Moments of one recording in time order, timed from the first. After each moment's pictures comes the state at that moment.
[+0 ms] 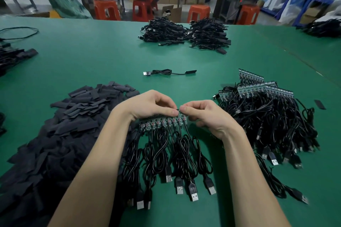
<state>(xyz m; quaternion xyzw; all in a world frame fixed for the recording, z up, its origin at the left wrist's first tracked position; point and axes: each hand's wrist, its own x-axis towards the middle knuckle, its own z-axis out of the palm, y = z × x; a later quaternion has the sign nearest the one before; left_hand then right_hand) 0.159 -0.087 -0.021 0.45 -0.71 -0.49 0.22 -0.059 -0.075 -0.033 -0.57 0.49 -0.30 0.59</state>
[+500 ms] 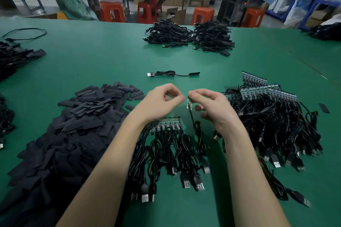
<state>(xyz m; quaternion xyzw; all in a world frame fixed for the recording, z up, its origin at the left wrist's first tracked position) 0.136 -0.076 -0.023 0.55 -0.67 -0.34 0.35 -0.054 -0.080 -0.021 -0.49 0.53 -0.43 0.54</state>
